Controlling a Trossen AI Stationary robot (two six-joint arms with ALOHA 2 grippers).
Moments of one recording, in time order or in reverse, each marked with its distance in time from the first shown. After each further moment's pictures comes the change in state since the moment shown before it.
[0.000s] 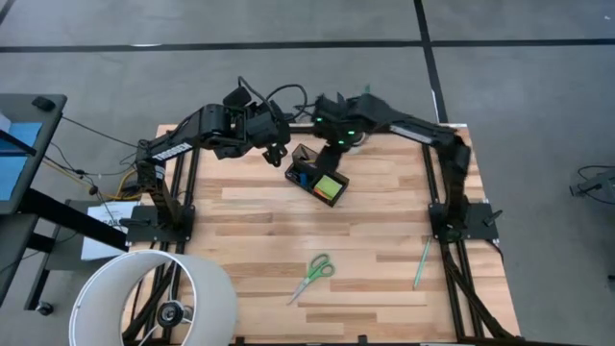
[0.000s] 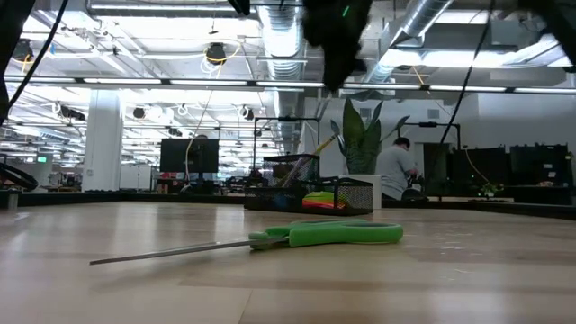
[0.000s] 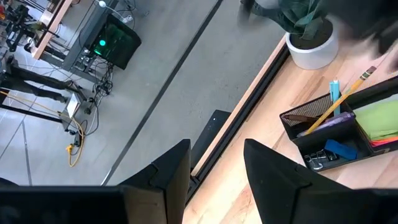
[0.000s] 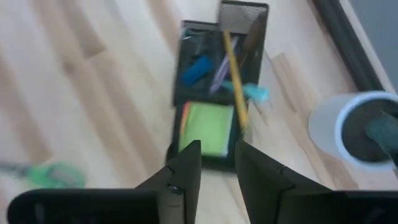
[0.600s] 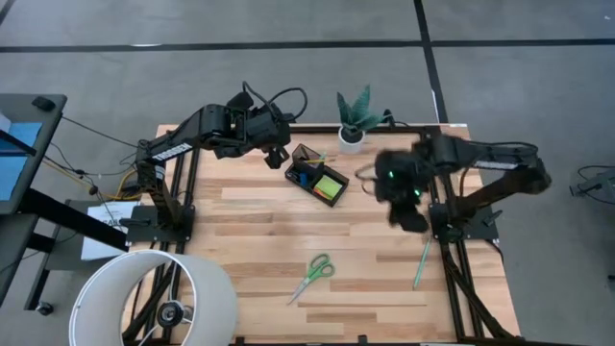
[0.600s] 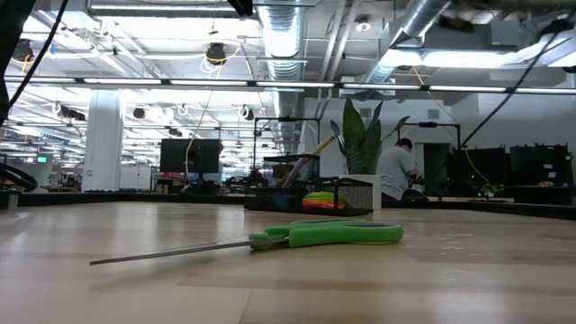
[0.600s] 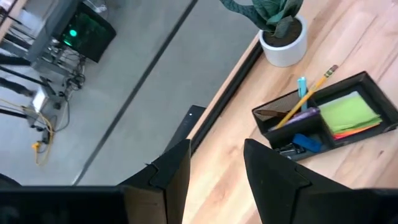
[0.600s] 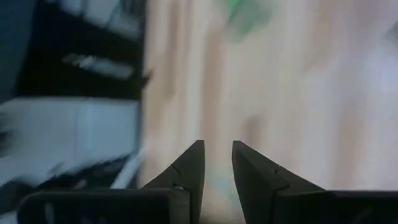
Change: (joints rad) left arm -0.002 0.000 0.000 0.000 0.102 -0.042; right arm 0.326 -0.624 -0.602 -0.052 -0.448 -0.100
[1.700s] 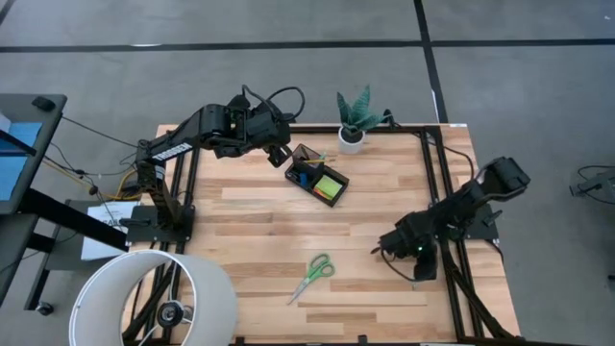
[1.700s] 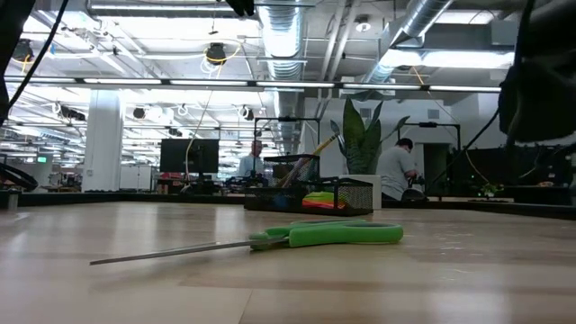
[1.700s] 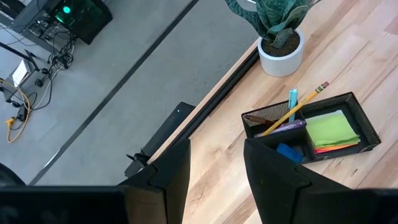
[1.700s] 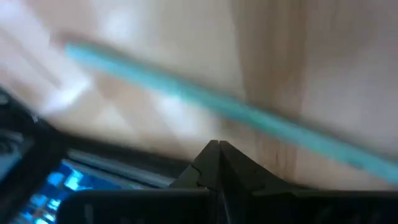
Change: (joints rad) left arm 0.000 0.000 0.000 0.000 0.019 -0.152; right arm 0.404 0.231 -0.906 0.533 -0.154 0.432
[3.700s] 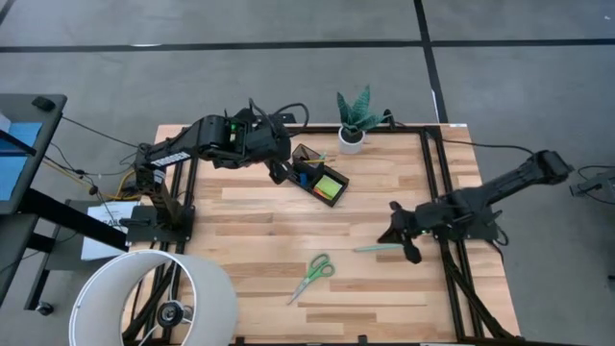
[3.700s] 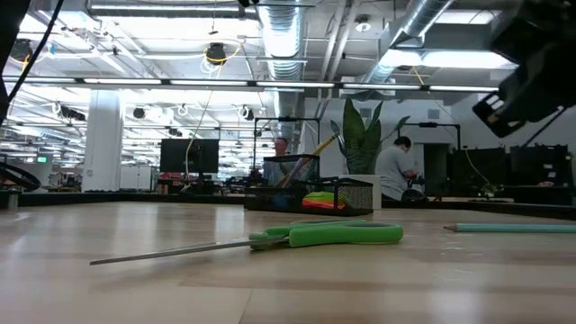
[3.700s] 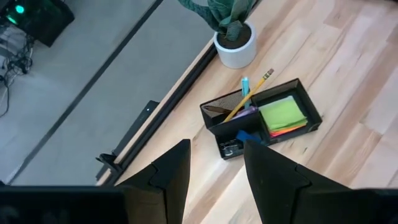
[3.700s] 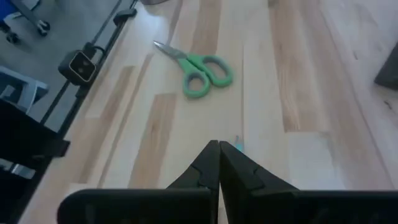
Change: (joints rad) left arm -0.086 0.000 0.000 0.000 0.084 -0.039; right arm -0.035 -0.826 -0.260 0.735 0.670 -0.112
